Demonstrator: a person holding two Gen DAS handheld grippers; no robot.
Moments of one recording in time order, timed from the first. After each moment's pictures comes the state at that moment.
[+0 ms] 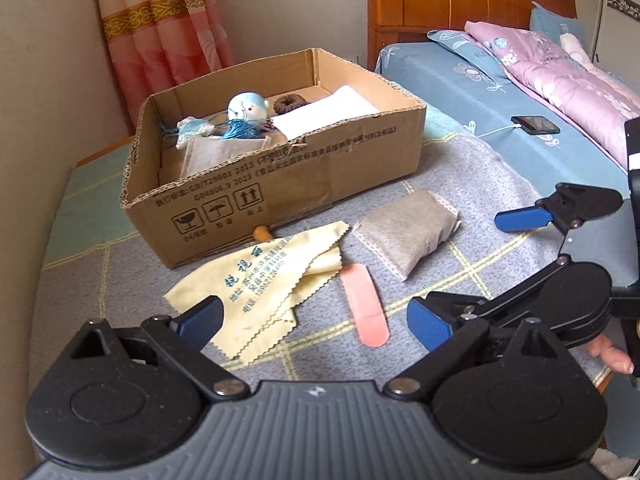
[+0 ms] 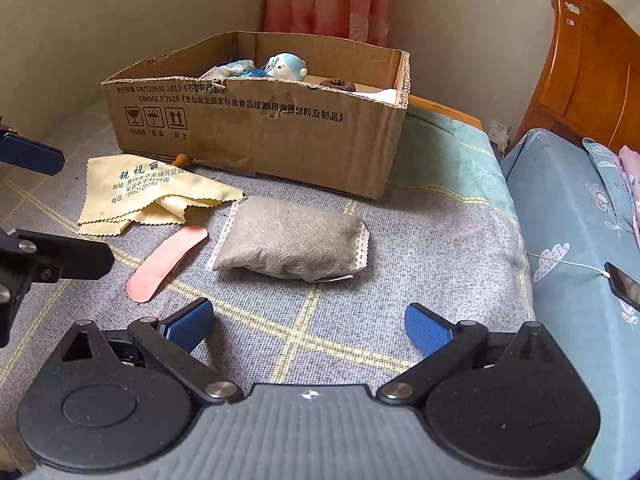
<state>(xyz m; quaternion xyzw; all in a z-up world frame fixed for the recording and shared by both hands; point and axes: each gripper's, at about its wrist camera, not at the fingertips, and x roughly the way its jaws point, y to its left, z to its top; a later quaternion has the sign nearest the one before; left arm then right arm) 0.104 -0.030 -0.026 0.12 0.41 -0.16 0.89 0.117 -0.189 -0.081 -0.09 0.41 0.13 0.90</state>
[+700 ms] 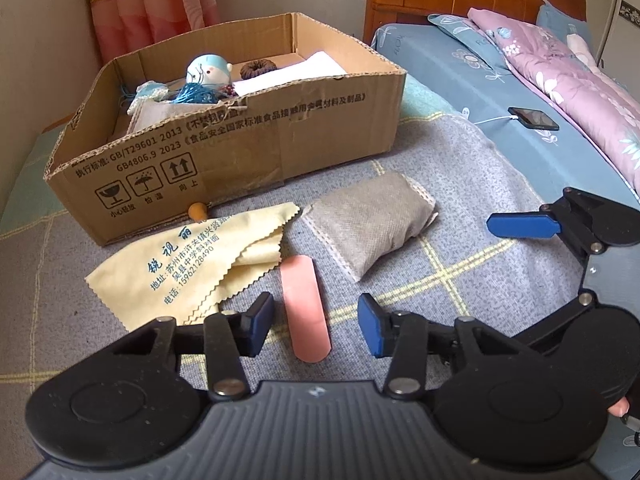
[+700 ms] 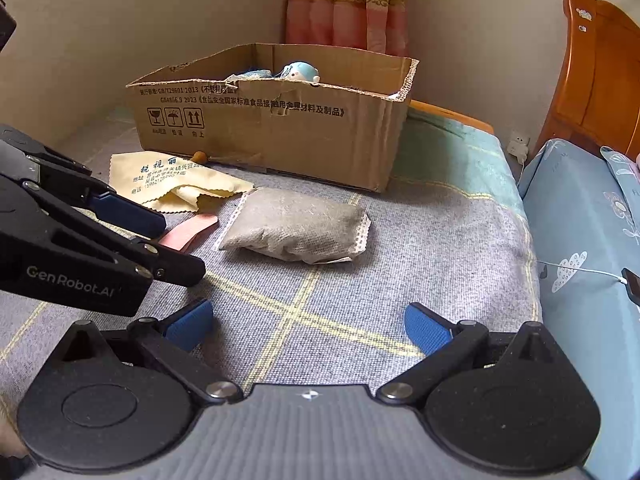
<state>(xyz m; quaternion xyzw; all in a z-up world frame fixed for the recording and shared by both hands) 0.118 -0.071 -0.056 0.07 0.45 -0.17 0.87 0.102 -0.206 -0.088 -0.09 0.38 0.17 0.90</state>
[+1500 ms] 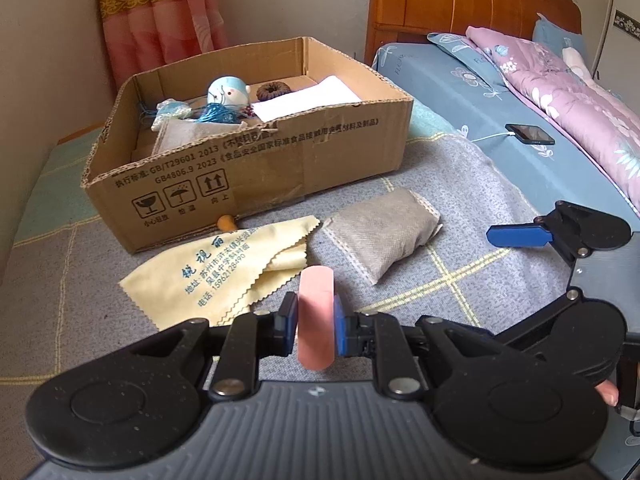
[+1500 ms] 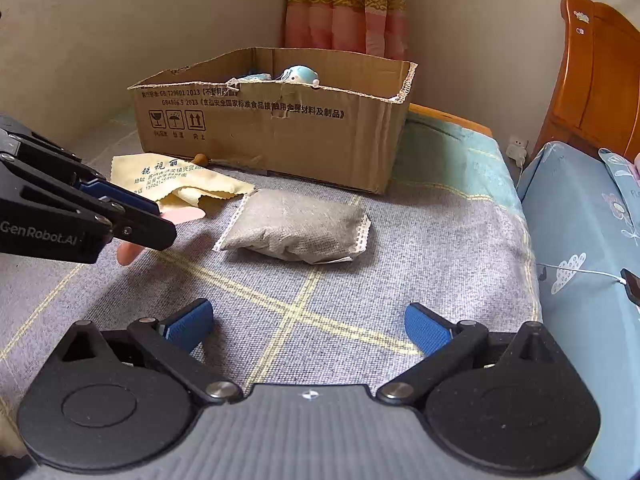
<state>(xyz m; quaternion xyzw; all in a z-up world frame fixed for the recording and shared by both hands) 0.111 -0.058 -0.043 0.07 0.43 -0.18 0.88 0.100 -0.205 -0.089 -0.09 0.38 0.17 0.91</state>
